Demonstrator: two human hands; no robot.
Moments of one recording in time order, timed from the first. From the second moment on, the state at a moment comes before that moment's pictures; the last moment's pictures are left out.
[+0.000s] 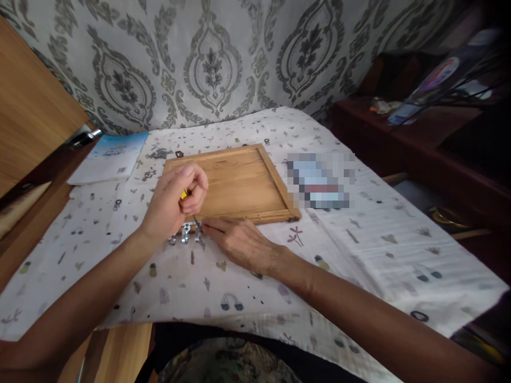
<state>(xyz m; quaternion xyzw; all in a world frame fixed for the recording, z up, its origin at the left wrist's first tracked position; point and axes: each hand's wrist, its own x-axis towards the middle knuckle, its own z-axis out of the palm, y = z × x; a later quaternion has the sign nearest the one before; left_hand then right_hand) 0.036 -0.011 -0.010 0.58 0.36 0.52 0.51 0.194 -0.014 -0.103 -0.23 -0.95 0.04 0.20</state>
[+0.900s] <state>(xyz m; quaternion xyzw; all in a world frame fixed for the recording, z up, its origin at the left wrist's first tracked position) 0.039 -0.005 -0.013 0.54 0.35 0.56 0.51 0.194 -0.014 -0.101 -0.24 -0.95 0.04 0.20</state>
